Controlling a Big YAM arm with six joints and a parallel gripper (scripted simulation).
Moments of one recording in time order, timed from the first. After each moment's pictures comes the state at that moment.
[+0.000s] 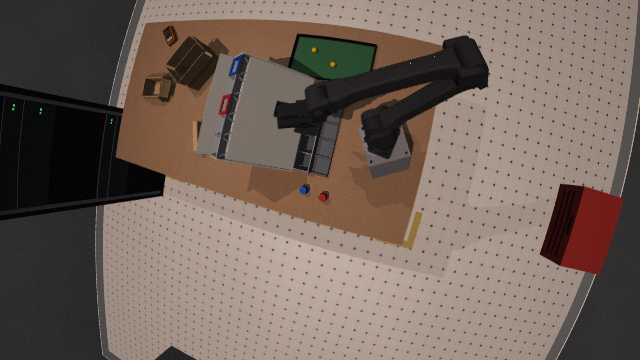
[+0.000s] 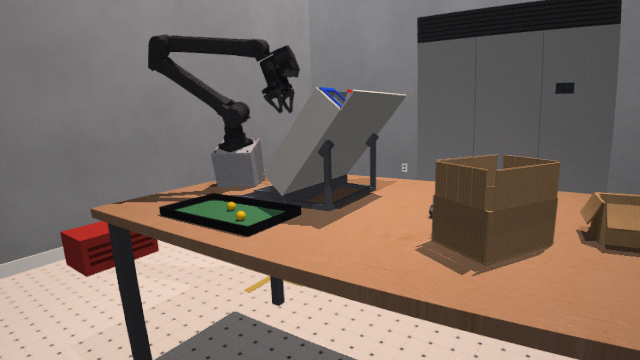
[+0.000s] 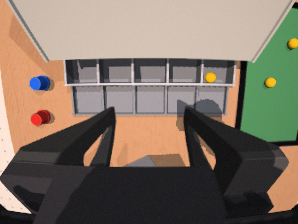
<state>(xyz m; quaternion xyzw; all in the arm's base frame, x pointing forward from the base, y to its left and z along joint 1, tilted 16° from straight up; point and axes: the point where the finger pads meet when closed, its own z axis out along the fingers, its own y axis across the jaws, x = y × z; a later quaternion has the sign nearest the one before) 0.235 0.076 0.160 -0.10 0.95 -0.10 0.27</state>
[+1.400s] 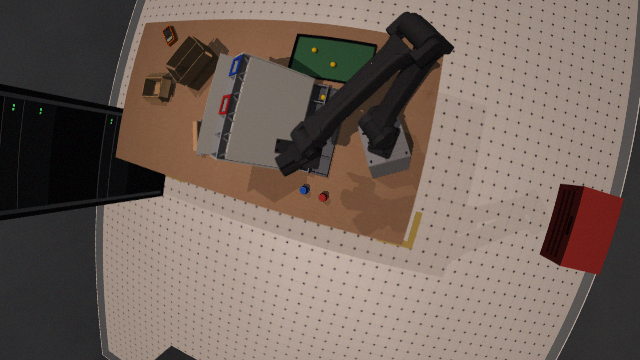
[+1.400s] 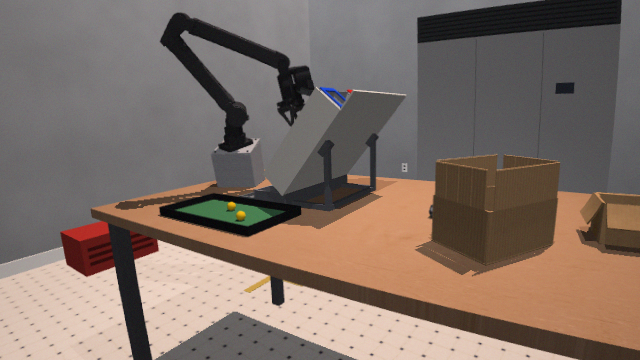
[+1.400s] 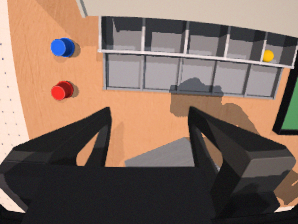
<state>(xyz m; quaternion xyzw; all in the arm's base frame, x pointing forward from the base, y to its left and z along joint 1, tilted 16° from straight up) 0.202 0.154 0.083 -0.12 0.97 -0.11 0.19</state>
